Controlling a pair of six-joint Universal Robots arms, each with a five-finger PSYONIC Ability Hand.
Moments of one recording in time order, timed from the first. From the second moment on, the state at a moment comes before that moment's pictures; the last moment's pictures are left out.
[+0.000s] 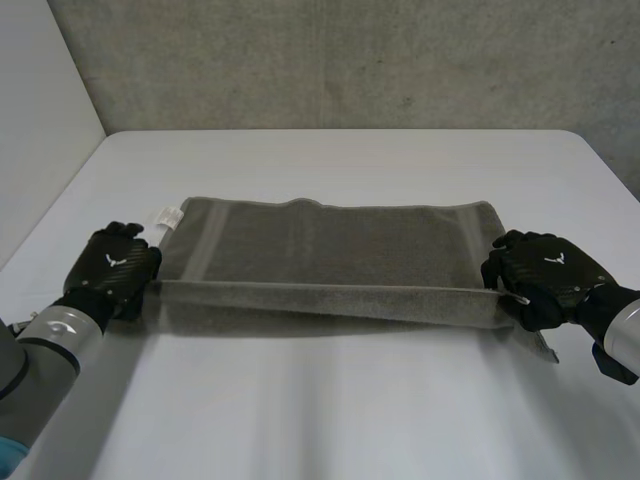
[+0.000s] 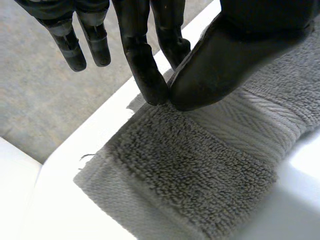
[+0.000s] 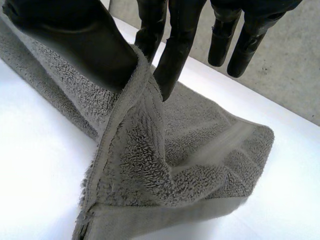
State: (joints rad) left arm 4.65 -1.81 -2.07 3.66 -1.26 3.67; right arm 1.51 -1.48 1.95 -0.02 0.91 2.70; left_hand 1.30 1.35 0.23 0.23 1.17; right_hand 1.32 1.32 0.22 0.25 1.17
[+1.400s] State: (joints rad) left arm 4.82 -1.39 -2.01 3.39 -1.07 3.50; right arm 1.41 -1.62 1.61 0.32 0.91 2.50; left_hand 1.31 1.35 0.23 0.23 1.18; right_hand 1.33 1.35 0.22 0.25 1.16
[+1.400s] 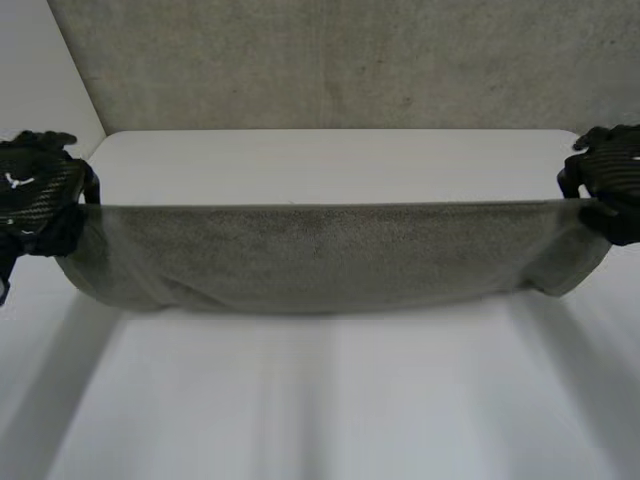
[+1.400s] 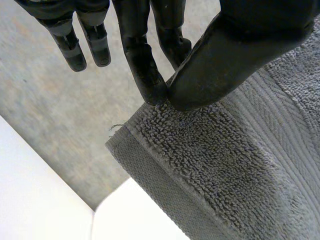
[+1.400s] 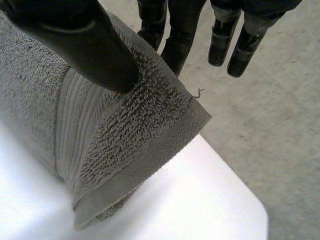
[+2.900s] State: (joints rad) left arm 4.57 -2.04 -1.54 3.44 -1.35 3.69; right arm 1.60 -1.13 1.34 -0.14 1.13 2.60; left_hand 0.30 0.27 0.23 0.23 0.07; right_hand 0.25 0.25 0.22 0.25 0.06
